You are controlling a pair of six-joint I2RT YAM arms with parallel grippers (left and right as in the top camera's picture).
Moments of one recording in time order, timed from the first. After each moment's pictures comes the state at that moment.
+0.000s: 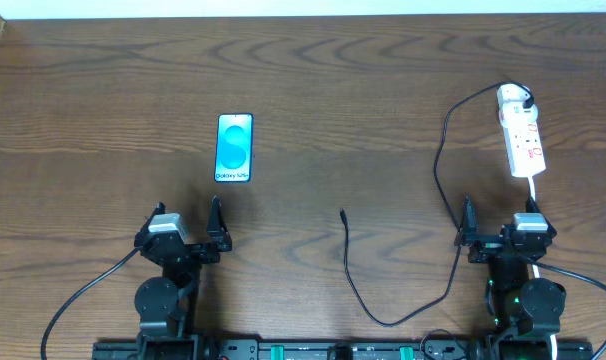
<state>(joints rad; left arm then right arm) 0.00 0.01 0.02 -0.12 0.00 -0.17 -0.01 0.01 0.01 -0.07 0.01 -0.01</state>
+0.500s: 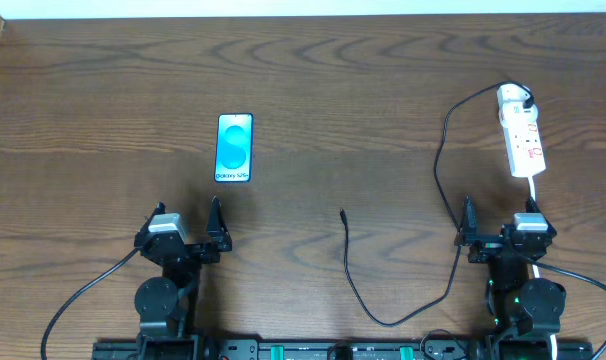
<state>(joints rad) 0.00 0.01 0.02 -0.12 0.00 -0.17 -0.01 0.01 0.01 -0.07 0.01 -0.01</state>
